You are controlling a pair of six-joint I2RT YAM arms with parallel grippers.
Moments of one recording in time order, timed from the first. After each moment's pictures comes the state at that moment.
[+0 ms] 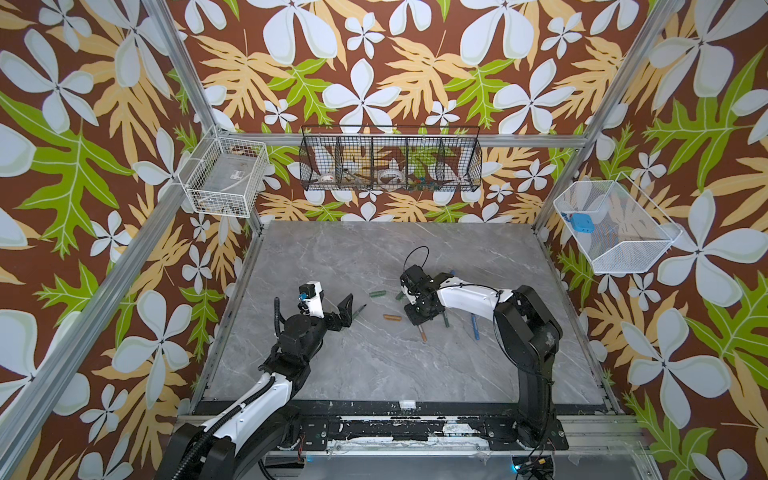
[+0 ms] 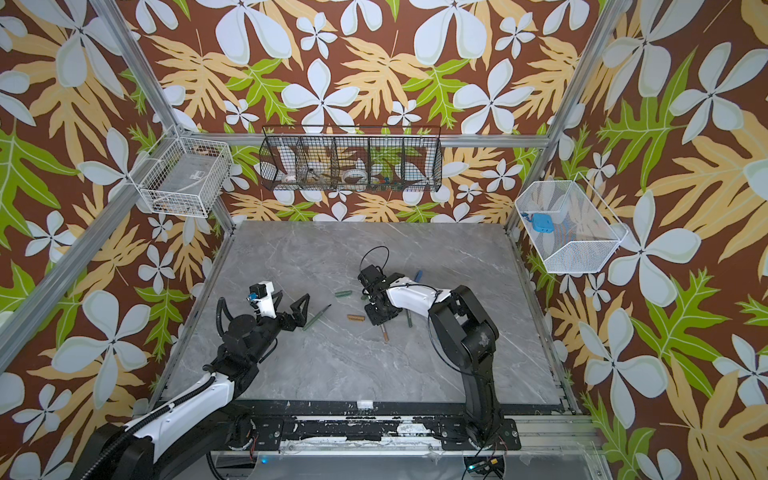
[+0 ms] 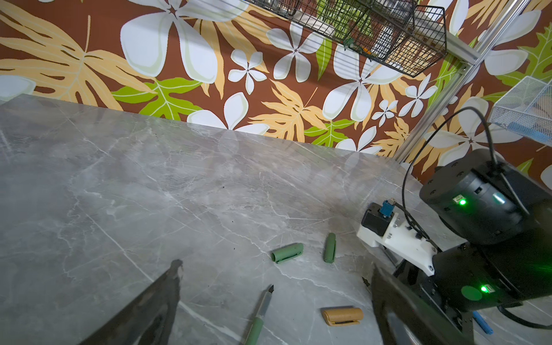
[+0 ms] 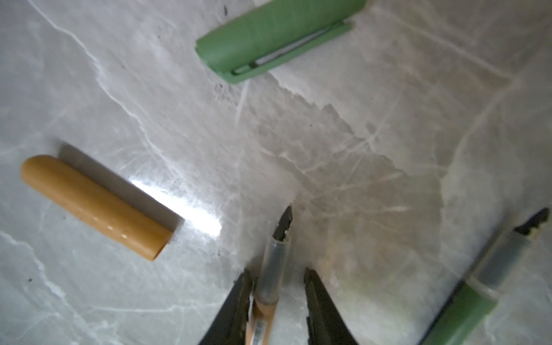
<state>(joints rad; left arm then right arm) -0.32 0.93 0.22 0.60 0.00 -0.34 0.66 2.01 1.38 -0.70 0.06 0.17</state>
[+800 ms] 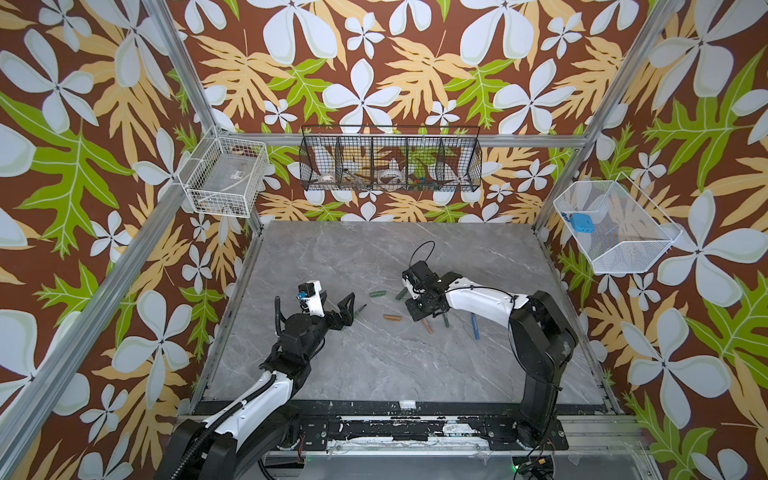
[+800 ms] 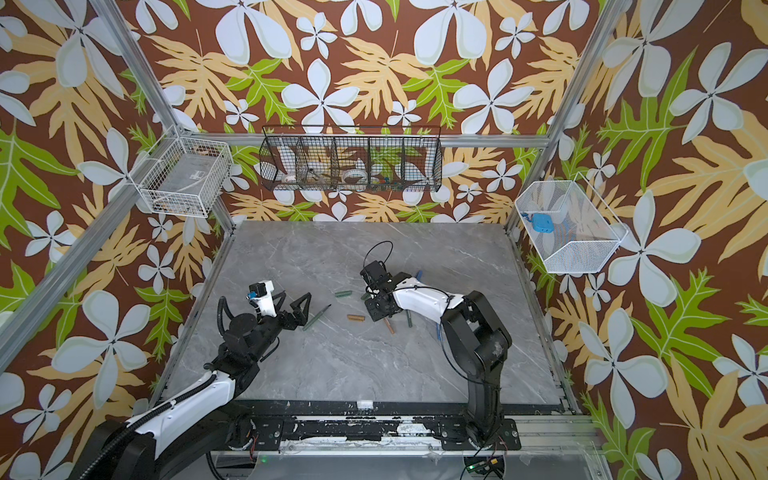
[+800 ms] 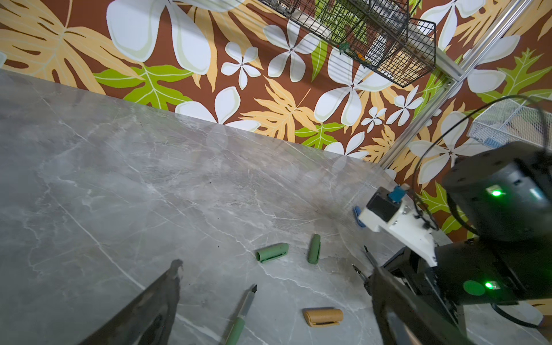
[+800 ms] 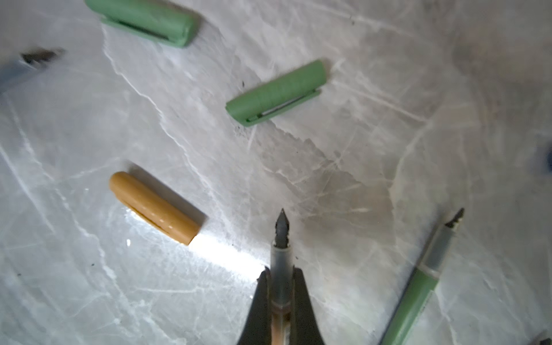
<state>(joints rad) -0.32 0.98 0.24 0.62 0.05 -0.43 0.66 1.86 1.30 -0.60 0.07 0.17</state>
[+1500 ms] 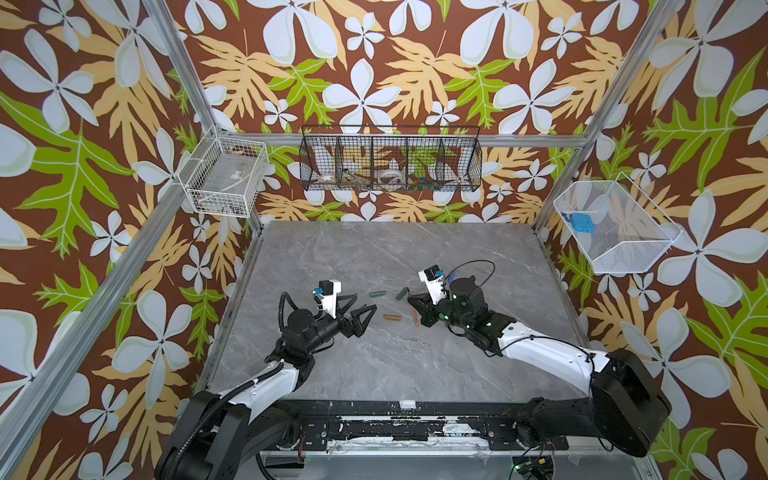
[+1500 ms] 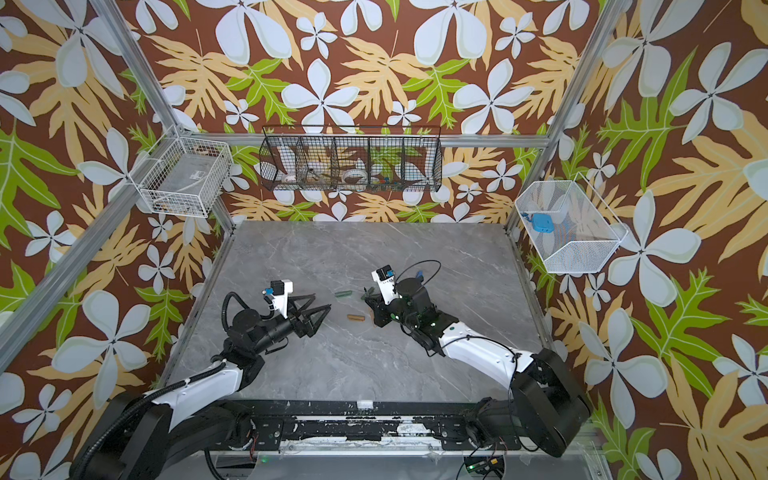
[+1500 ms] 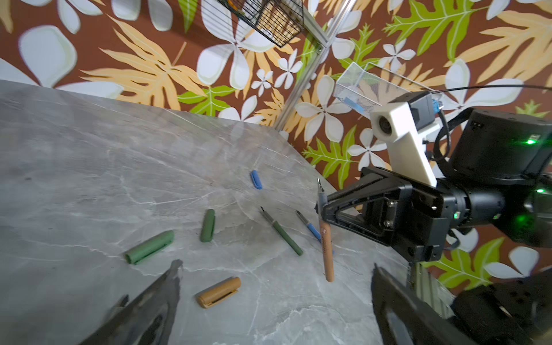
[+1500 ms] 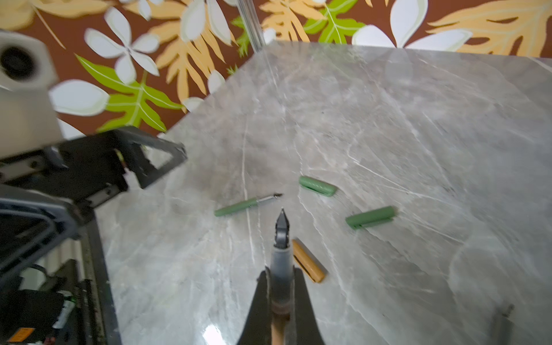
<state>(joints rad) -0.32 1.15 0.25 0.86 0.57 -0.52 0.65 1.34 0.71 0.26 -0.26 0.27</state>
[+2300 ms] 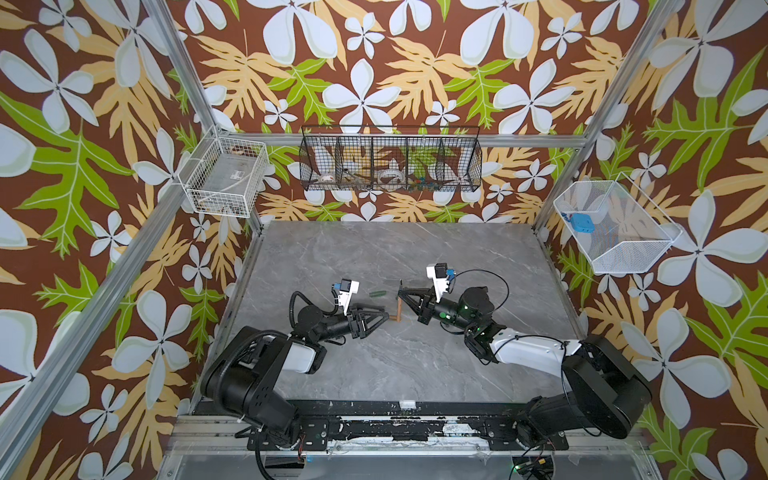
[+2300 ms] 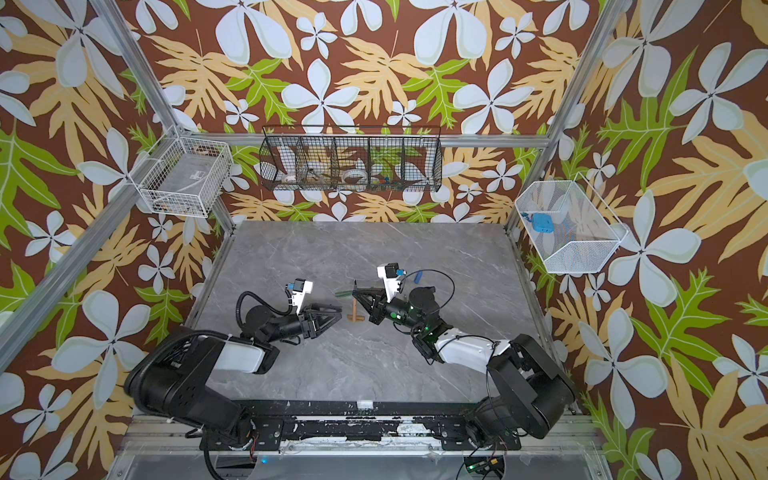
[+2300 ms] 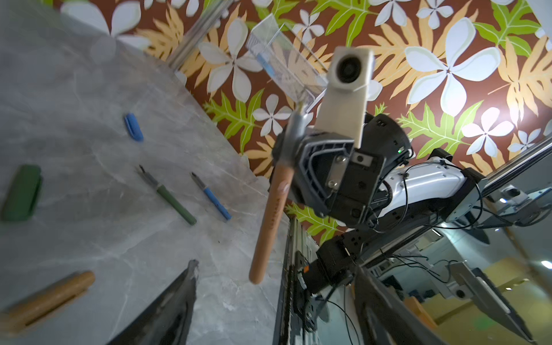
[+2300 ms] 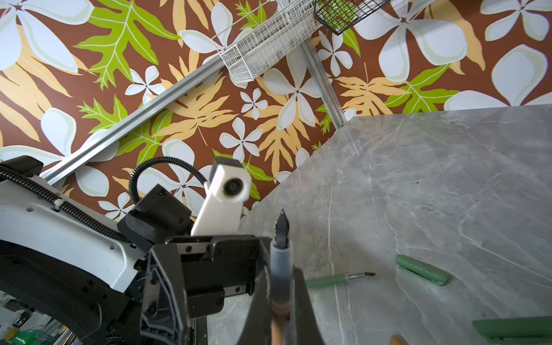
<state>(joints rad) -0.35 1.47 0.32 1.30 0.88 -0.86 0.63 1.46 0.61 0.86 -0.48 0.55</state>
